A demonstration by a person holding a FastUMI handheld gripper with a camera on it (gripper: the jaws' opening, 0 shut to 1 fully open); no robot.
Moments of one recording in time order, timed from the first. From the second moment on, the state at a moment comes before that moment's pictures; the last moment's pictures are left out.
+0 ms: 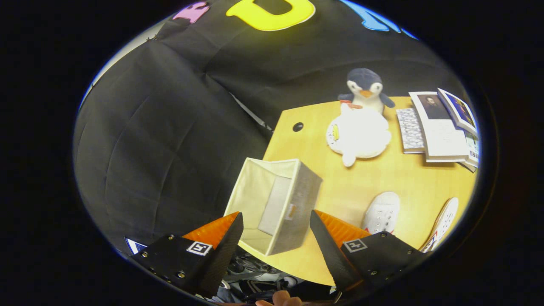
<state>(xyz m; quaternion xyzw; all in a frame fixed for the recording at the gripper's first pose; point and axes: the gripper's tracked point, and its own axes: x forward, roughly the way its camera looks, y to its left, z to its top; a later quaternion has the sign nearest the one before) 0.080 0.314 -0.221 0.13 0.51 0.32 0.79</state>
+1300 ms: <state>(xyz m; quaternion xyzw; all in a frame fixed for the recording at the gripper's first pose) 0.054 0.141 -0.418 0.00 0.65 0.20 0.73</state>
